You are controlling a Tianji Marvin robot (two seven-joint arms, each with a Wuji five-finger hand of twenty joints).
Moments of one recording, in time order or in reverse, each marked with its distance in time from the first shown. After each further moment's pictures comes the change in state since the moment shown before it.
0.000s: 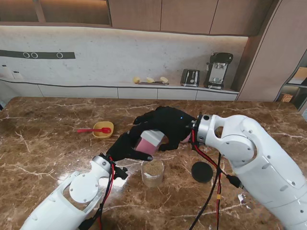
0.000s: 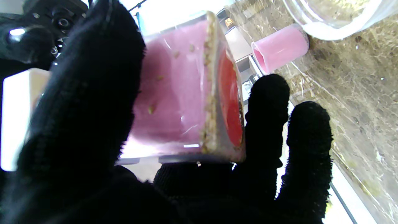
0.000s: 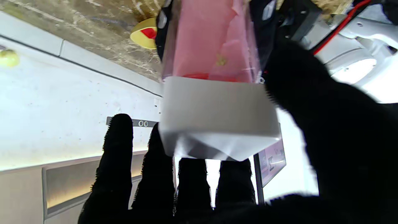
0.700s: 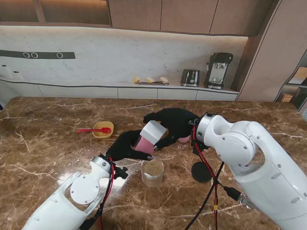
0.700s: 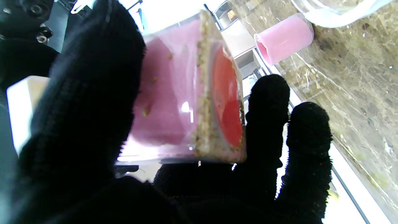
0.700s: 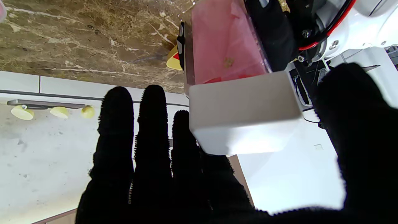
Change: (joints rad) left arm -0.003 -0.008 0.003 0.024 0.033 -0.046 0.046; right arm -0.064 0.006 0.031 -0.158 0.097 0.484 0.187; left_hand 0.000 0.003 0.000 -0.003 0.008 0.009 0.000 0.000 0.000 0.000 0.033 0.000 -0.001 0.005 0.000 0.001 -0.011 0.000 0.000 0.001; right_hand -0.186 0.194 -0.205 0.000 0.020 0.324 0.168 0.252 0.195 0.100 0.122 0.098 0.355 0.089 0.269 0.165 0.310 0.000 0.297 0.059
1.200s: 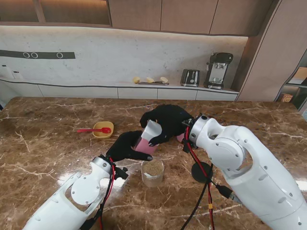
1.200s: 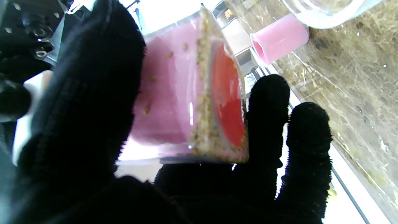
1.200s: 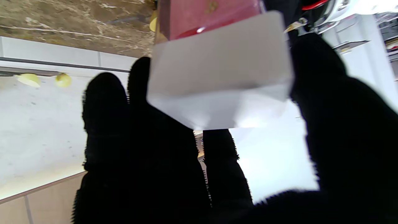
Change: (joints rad) left arm -0.002 -0.002 0.006 0.011 0.016 -0.001 0.016; right arm 0.000 -0.038 -0.049 0.067 -0.036 -0.095 -0.224; left_hand 0.000 0.001 0.000 -0.001 0.009 0.030 0.000 0.000 0.001 0.001 0.009 0.000 -0.001 0.000 0.000 0.000 -0.001 0.000 0.000 0.002; right_hand 0.227 -0.137 0.019 -0.052 0.303 -0.114 0.262 0.016 0.355 0.086 0.133 0.221 0.310 0.042 0.101 0.060 0.286 0.022 0.226 -0.161
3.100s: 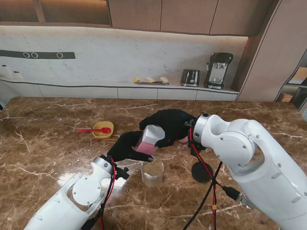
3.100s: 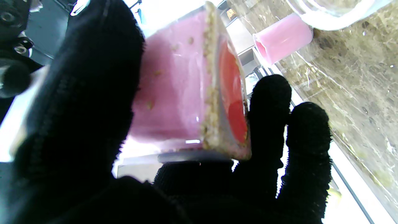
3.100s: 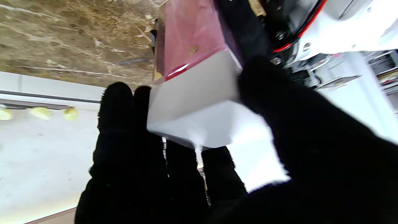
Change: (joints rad) left arm -0.007 -0.006 0.009 0.013 0.011 -0.017 0.014; right arm 0.022 0.043 0.026 -0.095 0.060 0.071 0.273; left_hand 0.002 -0.032 0.000 -0.002 0.029 0.001 0.000 0.000 0.010 -0.004 0.000 0.000 0.000 0.015 0.000 0.000 -0.001 -0.002 0.000 0.000; right_hand 0.138 0.101 0.090 0.109 -0.201 0.053 -0.255 0.052 -0.326 -0.017 -0.052 -0.161 -0.348 0.021 -0.099 -0.038 -0.240 -0.051 -0.281 0.025
